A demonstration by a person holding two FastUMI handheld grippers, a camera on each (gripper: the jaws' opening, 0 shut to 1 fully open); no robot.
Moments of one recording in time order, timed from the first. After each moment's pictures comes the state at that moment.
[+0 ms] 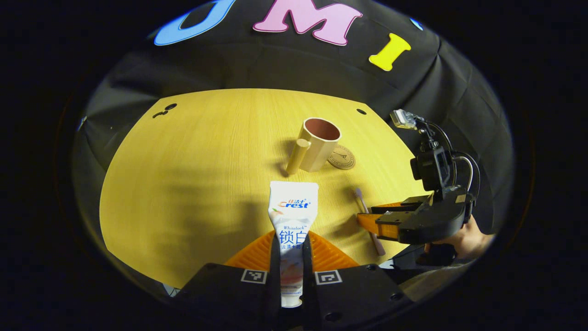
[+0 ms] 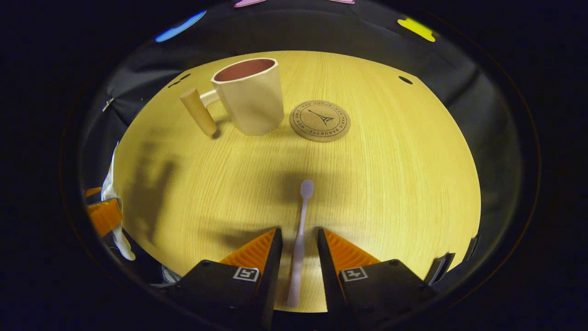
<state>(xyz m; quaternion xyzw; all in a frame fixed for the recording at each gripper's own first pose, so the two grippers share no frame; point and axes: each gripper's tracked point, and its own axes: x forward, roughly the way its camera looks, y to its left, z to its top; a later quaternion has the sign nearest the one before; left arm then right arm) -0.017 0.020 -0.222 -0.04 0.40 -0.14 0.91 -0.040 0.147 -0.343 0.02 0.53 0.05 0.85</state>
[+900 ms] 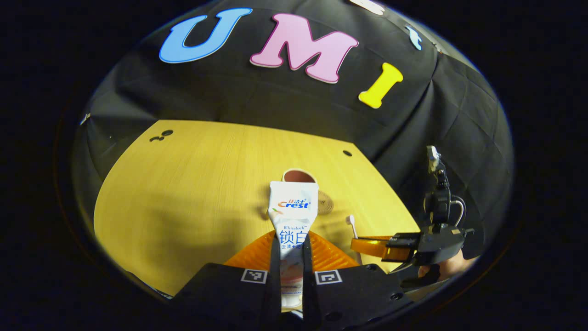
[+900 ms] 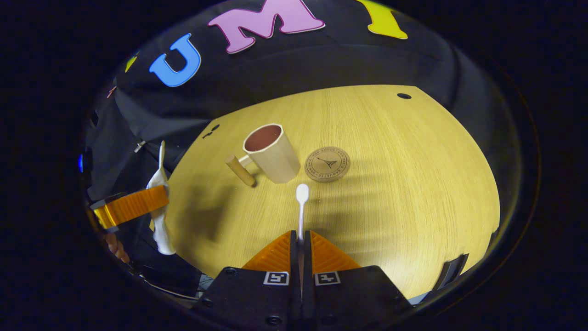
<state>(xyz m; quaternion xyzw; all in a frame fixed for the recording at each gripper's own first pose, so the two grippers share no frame) 0.027 -0.027 -0.131 -0.10 0.26 -0.16 0.95 -0.032 0.136 -0.252 0.17 0.40 0.13 0.89</state>
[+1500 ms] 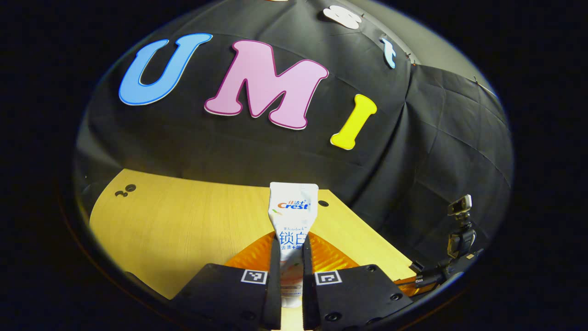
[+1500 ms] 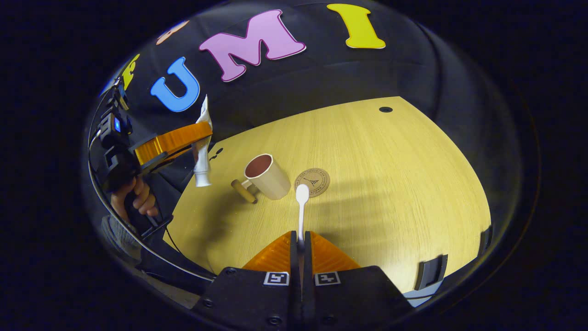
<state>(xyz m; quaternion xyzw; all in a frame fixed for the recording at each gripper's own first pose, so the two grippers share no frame) 0.134 -0.087 -0.055 -0.09 0.12 -0.24 0.96 -0.052 0.077 -0.215 0.20 0.36 0.11 0.90</state>
